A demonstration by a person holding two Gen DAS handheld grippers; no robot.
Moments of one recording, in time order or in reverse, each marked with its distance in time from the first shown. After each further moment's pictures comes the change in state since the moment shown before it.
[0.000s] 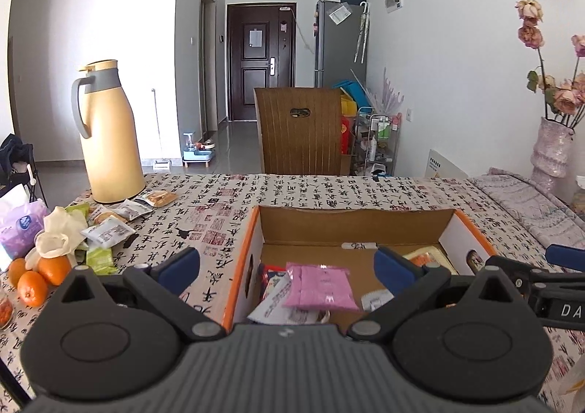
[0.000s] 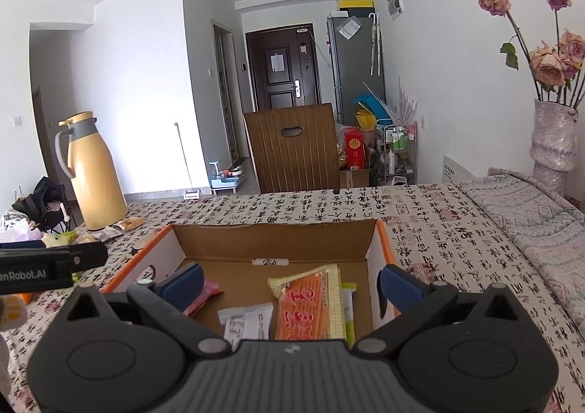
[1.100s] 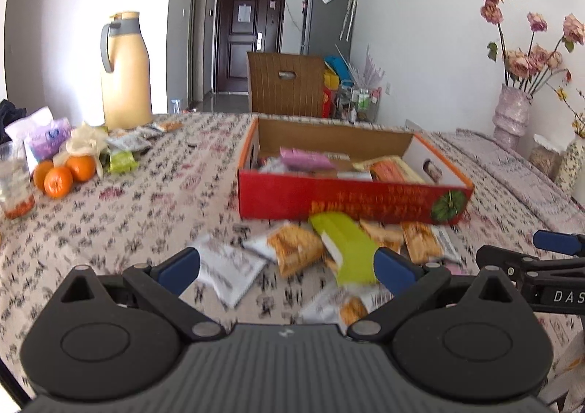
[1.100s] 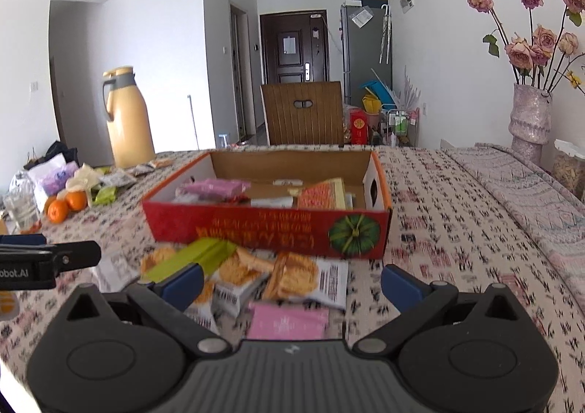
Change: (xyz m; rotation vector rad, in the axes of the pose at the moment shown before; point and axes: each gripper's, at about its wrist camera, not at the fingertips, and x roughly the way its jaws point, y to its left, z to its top) left arm -0.109 0.023 -0.117 -0.033 0.090 -0.079; right arm -0.118 0.027 -0.105 -0.075 0.072 -0.005
